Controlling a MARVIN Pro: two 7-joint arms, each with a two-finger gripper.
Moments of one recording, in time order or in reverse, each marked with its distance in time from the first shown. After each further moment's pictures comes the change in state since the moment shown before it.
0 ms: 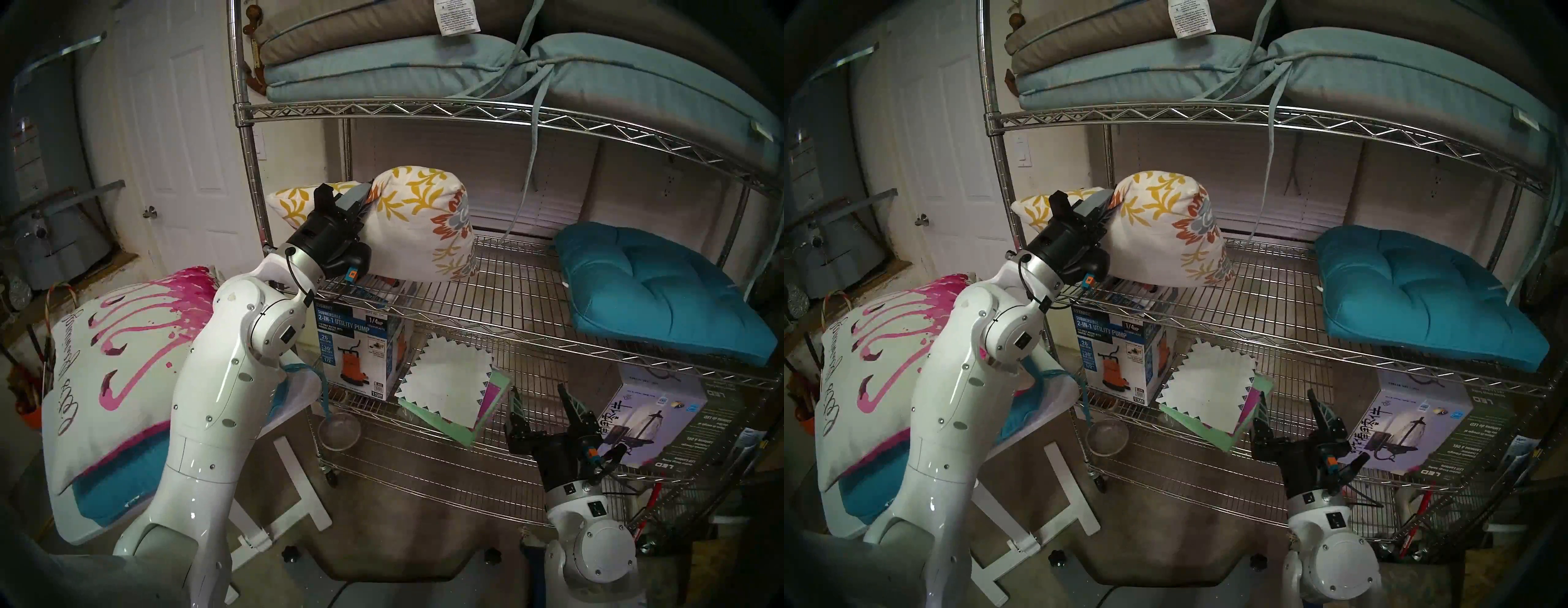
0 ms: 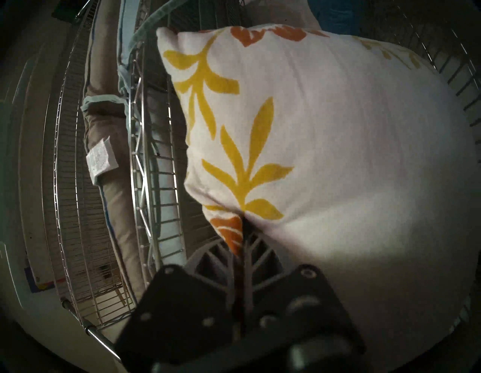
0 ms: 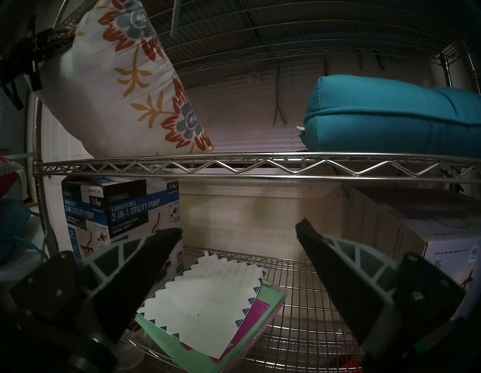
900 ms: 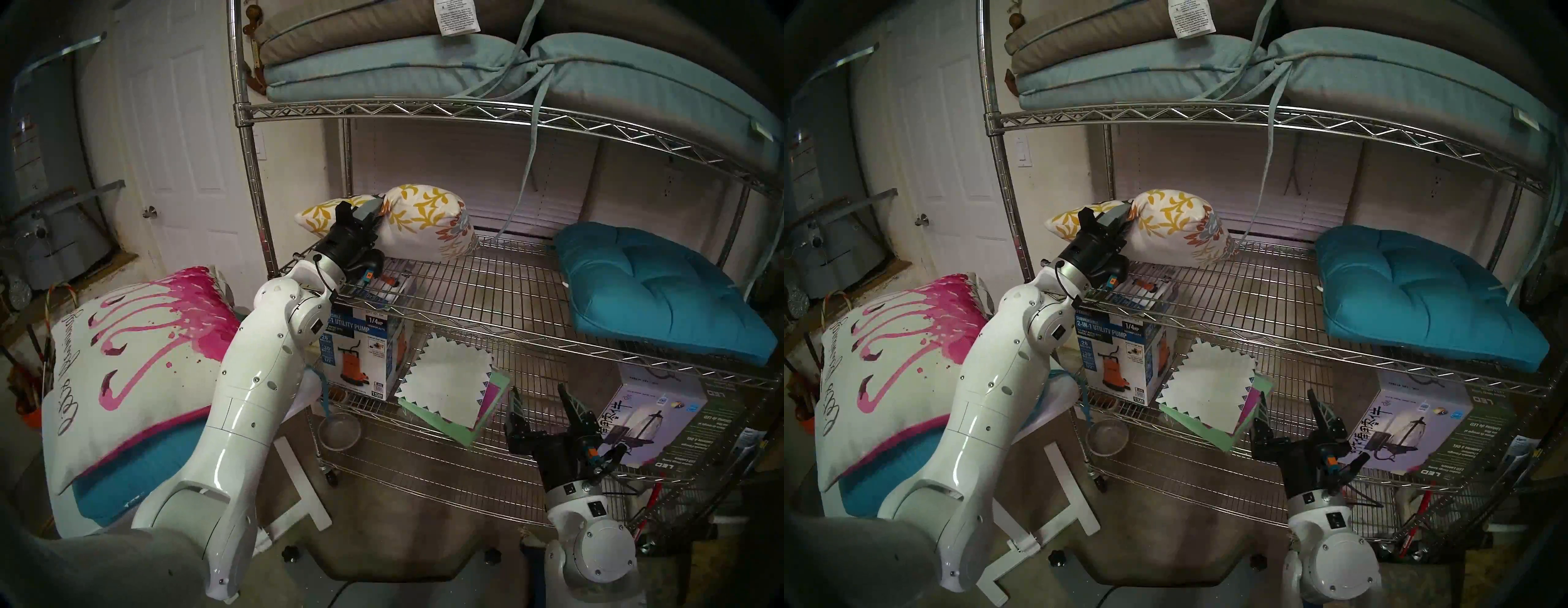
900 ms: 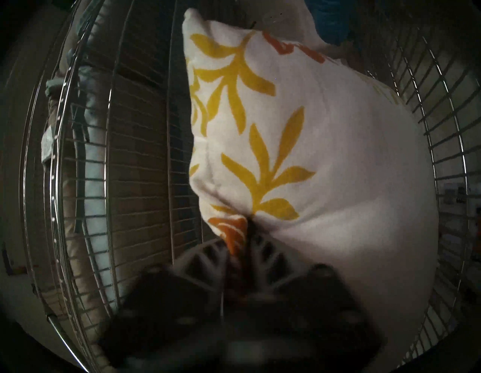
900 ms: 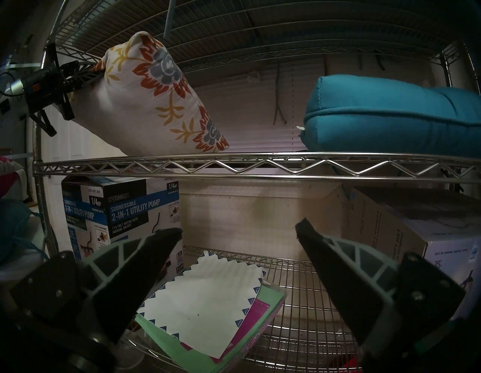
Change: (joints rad) left arm -0.099 -0.115 0.009 0.282 -0.018 -0.009 0.115; right arm 0.000 0.000 0.000 0.000 0.000 0.000 0.000
